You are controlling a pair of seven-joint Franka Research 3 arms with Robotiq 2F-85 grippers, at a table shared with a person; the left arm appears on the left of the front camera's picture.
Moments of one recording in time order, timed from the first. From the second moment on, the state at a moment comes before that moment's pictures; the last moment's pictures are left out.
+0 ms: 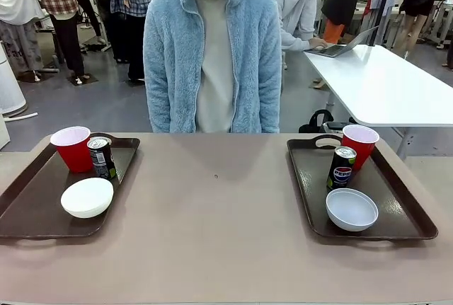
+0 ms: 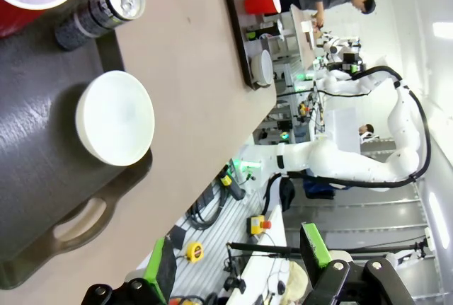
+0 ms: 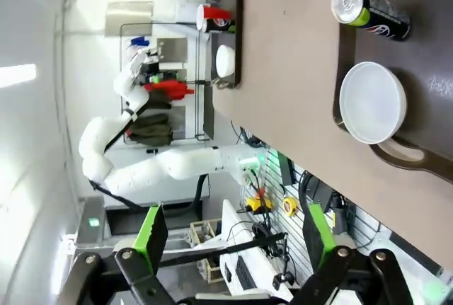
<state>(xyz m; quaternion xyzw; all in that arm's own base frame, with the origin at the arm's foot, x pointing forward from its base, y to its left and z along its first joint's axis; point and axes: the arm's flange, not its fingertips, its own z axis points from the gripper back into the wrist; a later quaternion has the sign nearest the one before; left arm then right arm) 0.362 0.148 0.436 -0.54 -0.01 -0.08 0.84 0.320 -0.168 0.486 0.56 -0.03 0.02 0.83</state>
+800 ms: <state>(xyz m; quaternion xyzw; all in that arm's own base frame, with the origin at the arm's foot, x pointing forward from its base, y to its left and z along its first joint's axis) 0.362 0.148 0.436 -0.54 -0.01 -0.08 0.84 0.316 -0.169 0.481 0.57 -0.03 0.04 0.82</state>
